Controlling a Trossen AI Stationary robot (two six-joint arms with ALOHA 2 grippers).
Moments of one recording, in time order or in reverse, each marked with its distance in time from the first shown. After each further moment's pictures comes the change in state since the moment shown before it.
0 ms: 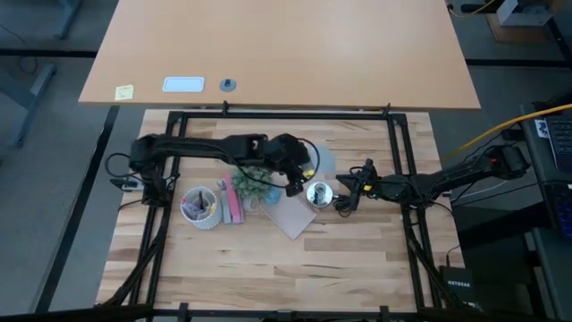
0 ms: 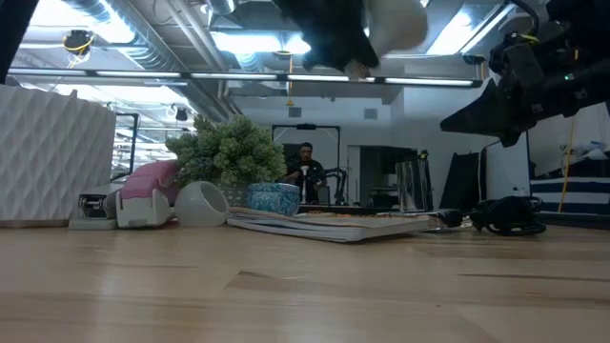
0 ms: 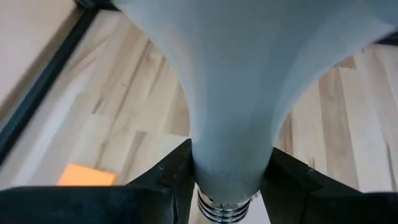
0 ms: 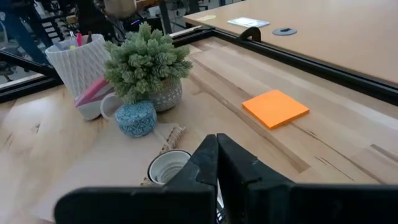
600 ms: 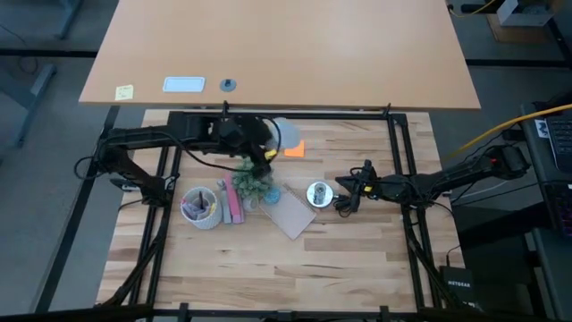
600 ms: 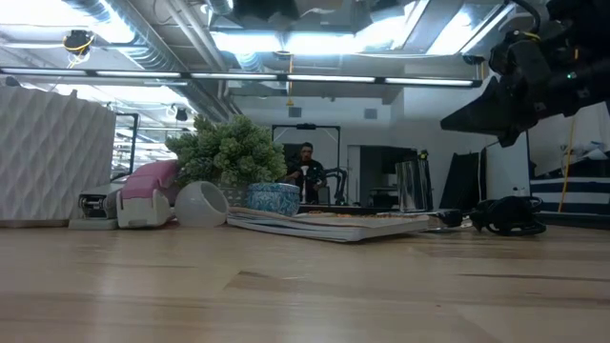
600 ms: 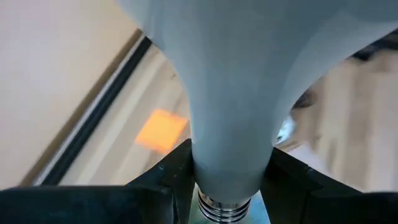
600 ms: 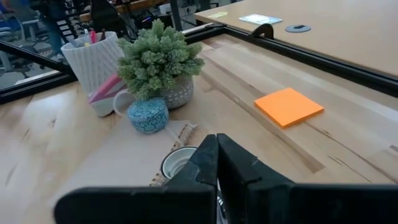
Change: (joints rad) left arm 0.012 -0.292 0.001 -0.360 -0.191 -0.125; right arm 0.000 -0.001 -0.001 0.007 -0.051 0.000
